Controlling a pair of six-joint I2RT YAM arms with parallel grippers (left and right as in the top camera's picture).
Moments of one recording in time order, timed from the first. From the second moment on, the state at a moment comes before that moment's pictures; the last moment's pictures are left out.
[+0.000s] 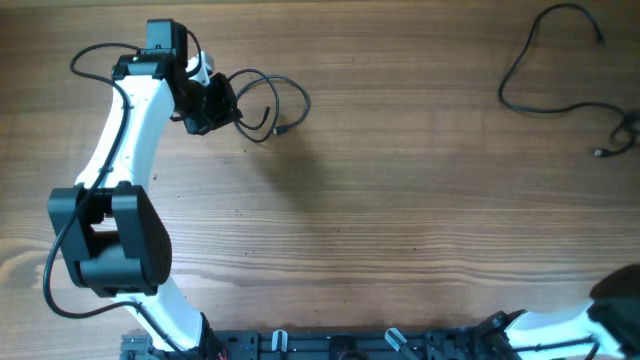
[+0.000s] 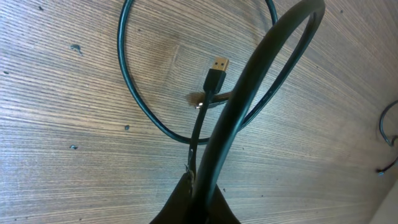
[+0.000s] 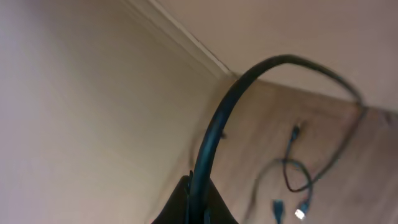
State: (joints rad) left arm 0.01 1.91 1.57 -0.97 0.41 -0.42; right arm -0.93 1.79 2.27 -1.05 -0.40 0.54
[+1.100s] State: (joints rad) left arm -0.20 1.91 1.57 -0.77 0.87 -0.56; right arm -0.27 2.04 2.26 -1.28 -0.56 0.10
